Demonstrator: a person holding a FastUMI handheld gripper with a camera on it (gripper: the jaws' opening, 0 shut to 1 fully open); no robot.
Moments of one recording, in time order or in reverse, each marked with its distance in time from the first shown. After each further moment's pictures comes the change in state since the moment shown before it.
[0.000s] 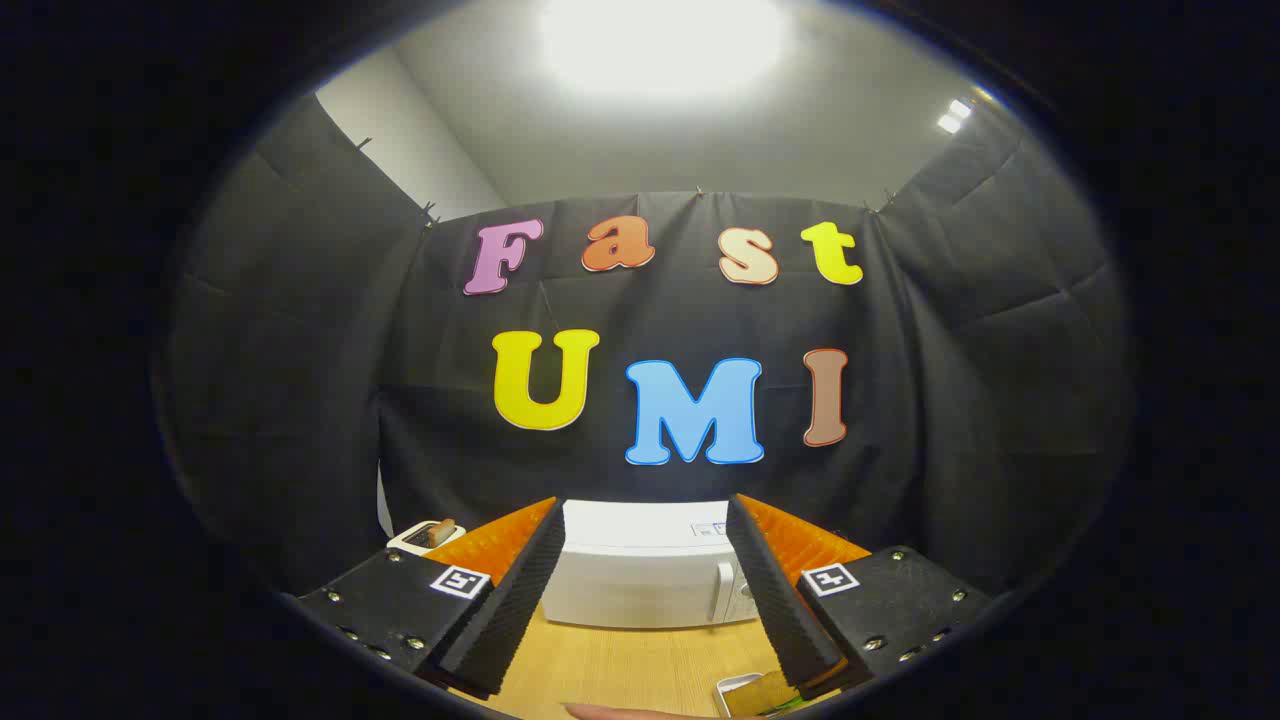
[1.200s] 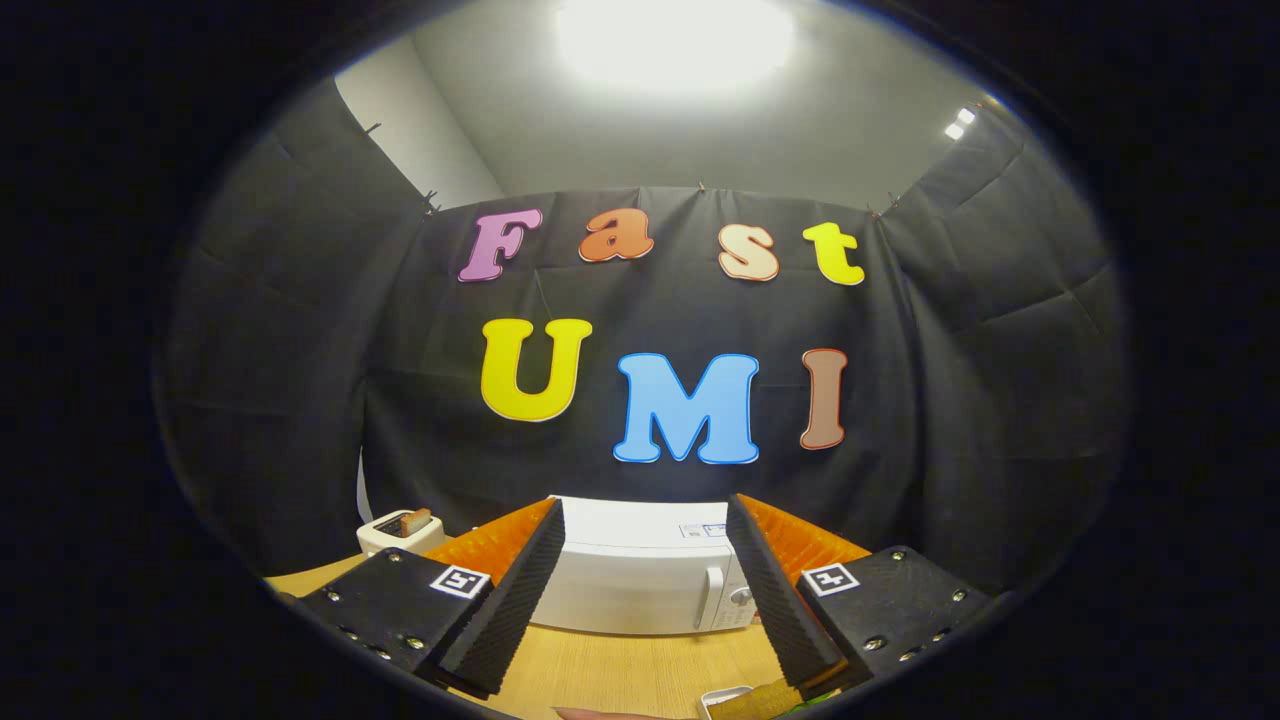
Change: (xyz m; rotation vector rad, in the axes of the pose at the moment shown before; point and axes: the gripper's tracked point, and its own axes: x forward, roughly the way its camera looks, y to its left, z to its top) arm 0.042 -0.017 -0.040 -0.042 -0.009 -0.015
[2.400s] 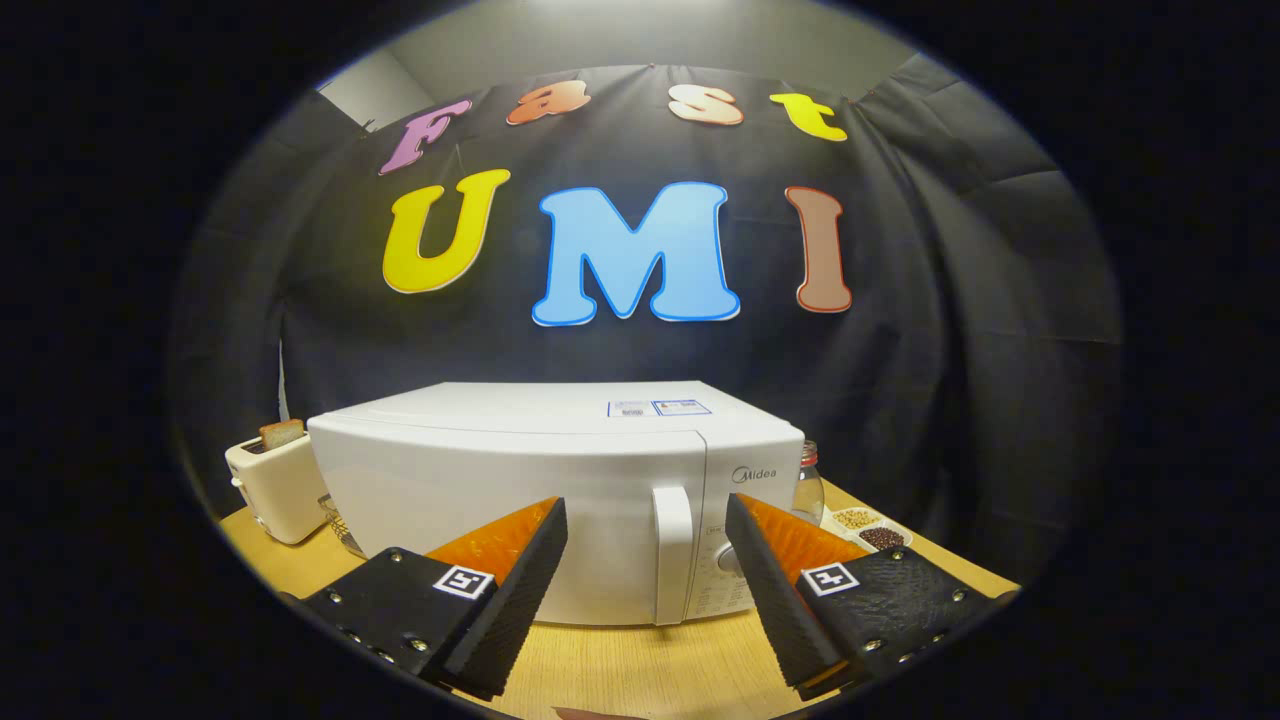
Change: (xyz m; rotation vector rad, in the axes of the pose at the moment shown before) arm 0.204 -0.084 -0.247 0.069 0.246 -0.060
